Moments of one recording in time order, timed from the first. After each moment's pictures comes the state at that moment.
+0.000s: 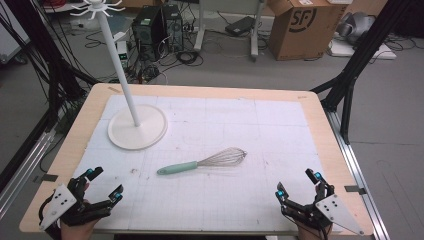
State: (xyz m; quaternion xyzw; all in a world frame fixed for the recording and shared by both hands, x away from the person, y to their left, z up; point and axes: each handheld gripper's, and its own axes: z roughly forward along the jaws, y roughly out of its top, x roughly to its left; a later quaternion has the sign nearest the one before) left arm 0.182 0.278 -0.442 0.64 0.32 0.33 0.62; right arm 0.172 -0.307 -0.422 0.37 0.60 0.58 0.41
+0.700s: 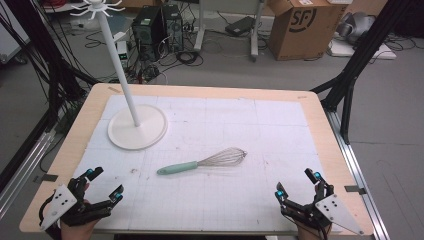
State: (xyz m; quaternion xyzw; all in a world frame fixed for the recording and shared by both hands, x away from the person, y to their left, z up) left arm 0.182 0.277 -0.443 0.64 0.32 0.33 0.62; right arm 0.173 -0.306 -0.421 0.36 0.60 0.58 0.41
